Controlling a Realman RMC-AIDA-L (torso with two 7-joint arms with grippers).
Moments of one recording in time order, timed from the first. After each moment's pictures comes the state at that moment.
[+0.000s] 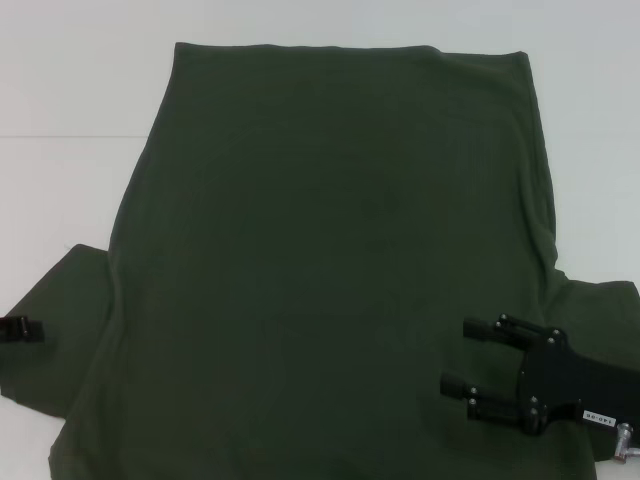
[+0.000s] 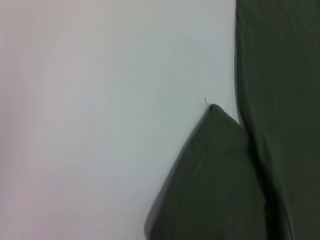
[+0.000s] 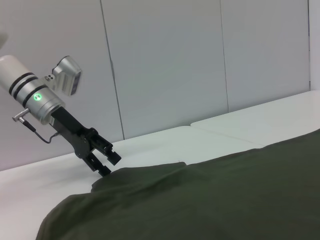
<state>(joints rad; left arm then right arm) -0.44 -1.92 0.48 0.75 2.46 1.39 -2.39 0.43 2.10 -0.43 -0.37 -2.09 -1.58 0.88</state>
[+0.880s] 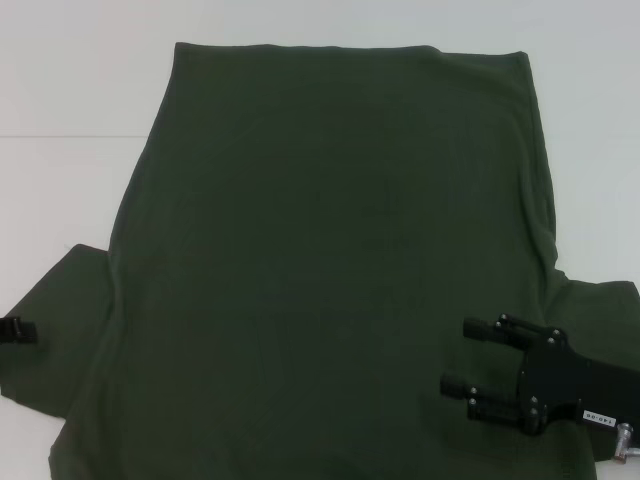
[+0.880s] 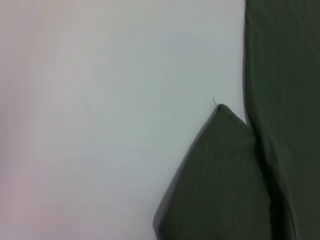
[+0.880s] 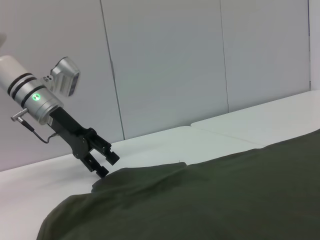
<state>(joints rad) -0.44 -1.91 0.47 0.75 2.46 1.39 -2.42 0.43 2.10 -0.43 -0.37 -2.09 -1.58 0.88</state>
